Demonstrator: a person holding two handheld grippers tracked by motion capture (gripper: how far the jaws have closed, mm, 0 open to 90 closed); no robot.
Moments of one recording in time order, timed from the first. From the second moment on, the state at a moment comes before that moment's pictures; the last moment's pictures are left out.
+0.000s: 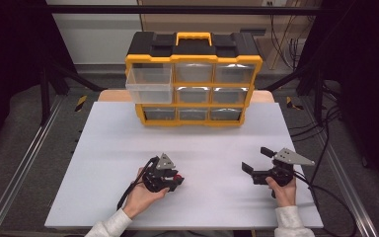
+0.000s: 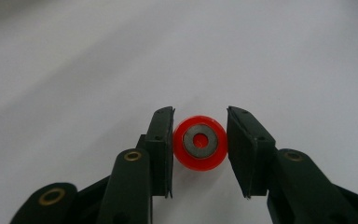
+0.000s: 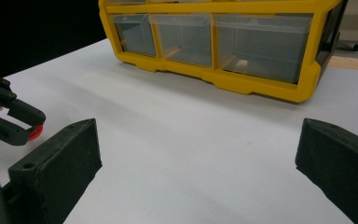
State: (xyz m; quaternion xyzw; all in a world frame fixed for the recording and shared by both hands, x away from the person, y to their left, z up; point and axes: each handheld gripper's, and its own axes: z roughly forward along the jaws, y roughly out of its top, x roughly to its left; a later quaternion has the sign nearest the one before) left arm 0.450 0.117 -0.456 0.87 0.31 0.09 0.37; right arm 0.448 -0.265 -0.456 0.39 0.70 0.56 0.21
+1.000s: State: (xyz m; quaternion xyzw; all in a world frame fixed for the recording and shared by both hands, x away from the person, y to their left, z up) left arm 0.457 0.155 -0.421 0.84 0.34 0.12 0.40; right arm 0.448 -0.265 -0.456 0.39 0.70 0.56 0.21
